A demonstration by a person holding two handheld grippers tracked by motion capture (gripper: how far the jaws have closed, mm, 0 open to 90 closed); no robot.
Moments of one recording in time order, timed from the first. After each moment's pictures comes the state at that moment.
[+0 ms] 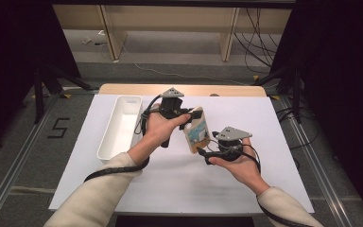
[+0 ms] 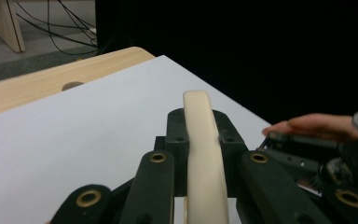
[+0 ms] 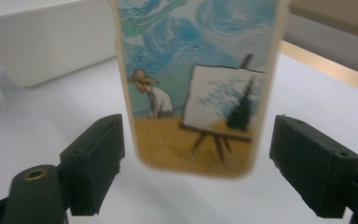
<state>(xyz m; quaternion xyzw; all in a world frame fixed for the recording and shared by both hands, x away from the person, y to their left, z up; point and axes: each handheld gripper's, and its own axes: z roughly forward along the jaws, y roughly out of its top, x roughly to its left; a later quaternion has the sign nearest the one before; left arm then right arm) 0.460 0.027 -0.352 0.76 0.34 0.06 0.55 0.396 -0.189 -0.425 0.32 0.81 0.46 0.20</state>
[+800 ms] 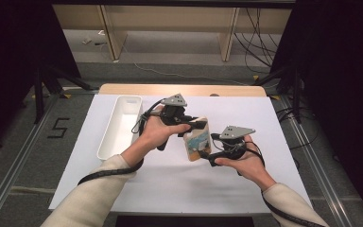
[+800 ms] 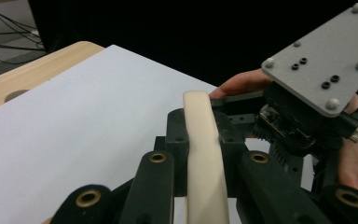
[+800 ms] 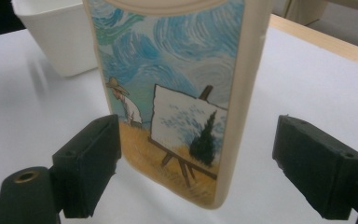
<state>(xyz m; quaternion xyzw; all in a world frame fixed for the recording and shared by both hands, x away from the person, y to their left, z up) 0.449 0.025 -0.356 0.81 0.22 0.01 0.55 0.406 -0.200 -0.429 0.27 0.83 0.47 0.14</state>
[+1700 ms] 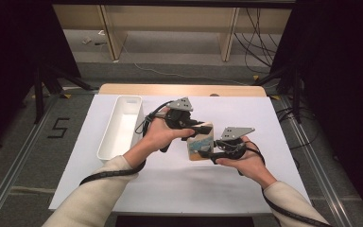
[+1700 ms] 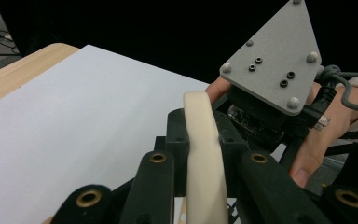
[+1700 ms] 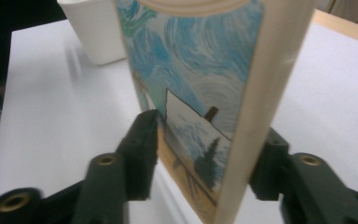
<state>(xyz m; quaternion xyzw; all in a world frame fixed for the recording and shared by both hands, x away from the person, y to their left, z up) 0.441 0.015 -0.355 0.82 0.18 0.00 0.54 0.411 -0.206 -0.436 0.23 0.84 0.48 0.08</state>
